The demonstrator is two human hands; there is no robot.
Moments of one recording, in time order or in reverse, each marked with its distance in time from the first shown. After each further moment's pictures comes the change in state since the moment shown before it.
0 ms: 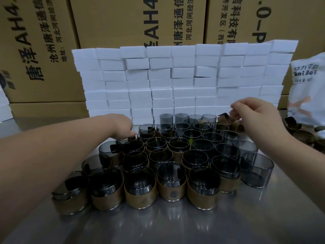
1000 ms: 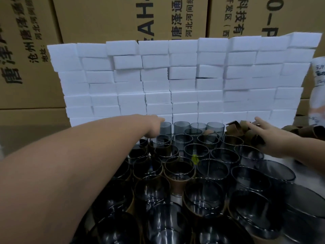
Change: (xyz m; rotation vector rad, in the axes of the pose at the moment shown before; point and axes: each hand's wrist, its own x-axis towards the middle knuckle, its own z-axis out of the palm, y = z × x) left_hand 0.138 0.064 -0.014 -0.198 0.013 0.049; right_hand 0.133 0.178 -0.015 -1.143 -0.597 0.046
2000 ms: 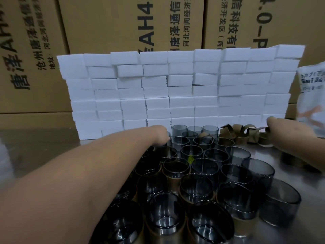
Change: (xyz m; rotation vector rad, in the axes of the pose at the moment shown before) left_hand -0.028 0.031 0.005 -0.366 0.068 -0.065; right_hand -0.042 -0.004 -0.042 -0.179 0.288 0.258
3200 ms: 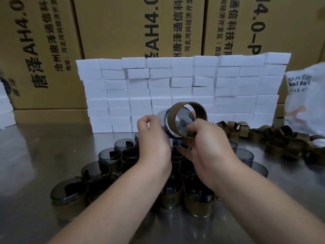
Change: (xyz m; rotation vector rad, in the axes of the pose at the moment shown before) left_hand -0.205 0.058 -0.022 -1.696 0.649 -0.186; right_hand -0.196 -0.161 -0.144 2.074 -0.376 -0.002
